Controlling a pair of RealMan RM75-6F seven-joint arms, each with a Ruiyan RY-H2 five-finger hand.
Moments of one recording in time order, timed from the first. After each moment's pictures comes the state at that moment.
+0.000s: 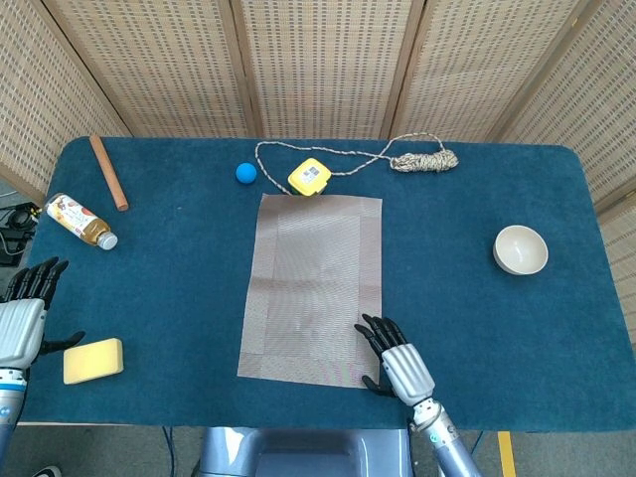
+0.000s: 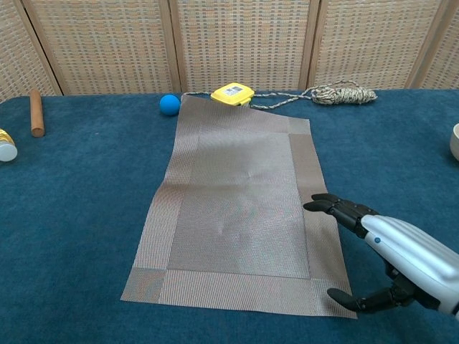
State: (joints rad) left arm -0.17 -1.14 -0.08 -1.65 1.34 1.36 0.08; right arm 0.27 -1.83 -0.06 -1.28 -1.62 1.31 0.05
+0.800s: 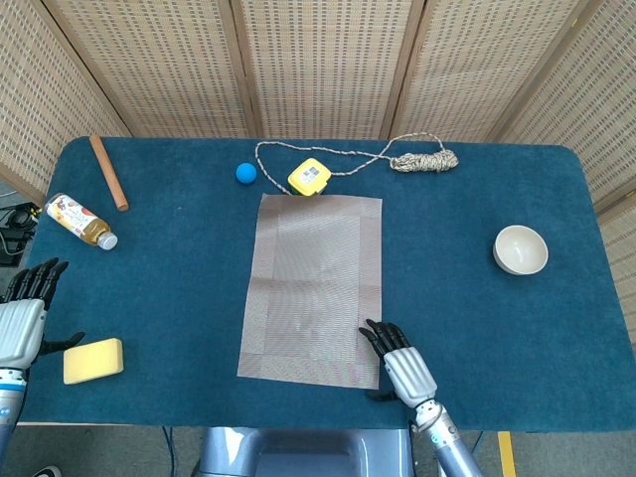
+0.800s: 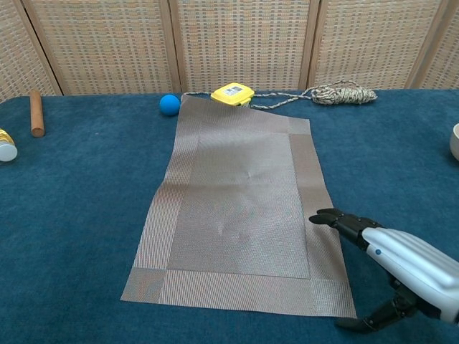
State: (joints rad) left arm -0.17 -1.14 -0.08 -1.66 1.33 1.35 0.08; right arm 0.27 -1.81 -0.05 -1.31 -1.56 1.24 -0.01
